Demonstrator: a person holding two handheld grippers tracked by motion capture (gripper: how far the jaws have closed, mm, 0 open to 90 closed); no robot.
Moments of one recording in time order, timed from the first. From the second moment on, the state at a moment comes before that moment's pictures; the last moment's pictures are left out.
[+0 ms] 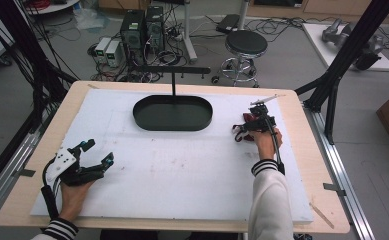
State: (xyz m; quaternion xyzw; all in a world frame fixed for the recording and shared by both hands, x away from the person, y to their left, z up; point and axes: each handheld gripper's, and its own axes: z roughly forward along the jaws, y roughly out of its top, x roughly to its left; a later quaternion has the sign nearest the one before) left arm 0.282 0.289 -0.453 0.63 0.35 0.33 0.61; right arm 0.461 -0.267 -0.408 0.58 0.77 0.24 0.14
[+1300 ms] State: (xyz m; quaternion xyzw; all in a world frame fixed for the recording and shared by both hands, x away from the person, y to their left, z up) left arm 0.282 0.289 -0.453 0.64 0.35 0.33 0.60; right arm 0.454 -0.269 -0.403 0.58 0.76 0.24 0.16
